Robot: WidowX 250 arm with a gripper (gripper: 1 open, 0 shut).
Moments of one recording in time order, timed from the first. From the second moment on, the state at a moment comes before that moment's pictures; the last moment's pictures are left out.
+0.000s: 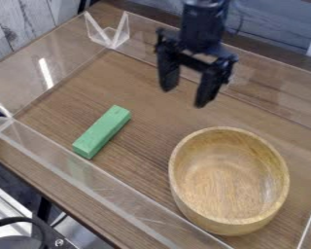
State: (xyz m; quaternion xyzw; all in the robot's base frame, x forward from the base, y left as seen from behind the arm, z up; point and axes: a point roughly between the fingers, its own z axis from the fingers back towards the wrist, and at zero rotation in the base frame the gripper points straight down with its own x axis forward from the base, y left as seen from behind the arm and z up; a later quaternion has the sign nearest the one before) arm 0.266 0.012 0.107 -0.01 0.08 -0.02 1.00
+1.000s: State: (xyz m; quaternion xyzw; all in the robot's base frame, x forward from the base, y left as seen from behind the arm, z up) arm 0.202 0.096 0.082 0.00 0.05 -0.04 1.00
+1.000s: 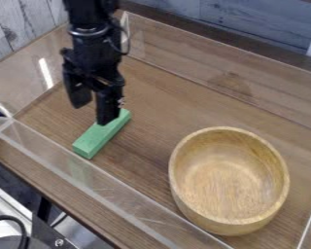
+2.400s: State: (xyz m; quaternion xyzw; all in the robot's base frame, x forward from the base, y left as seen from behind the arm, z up) arm 0.204 0.105 0.041 -0.02 0.05 -0.02 1.00
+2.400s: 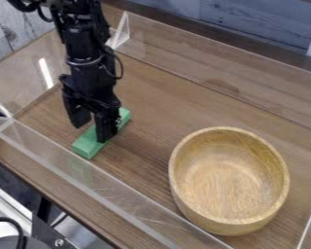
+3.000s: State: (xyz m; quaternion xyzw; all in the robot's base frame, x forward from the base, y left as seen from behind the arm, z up) arm 0.200 0.098 0.045 -0.05 0.06 -0.01 1.00
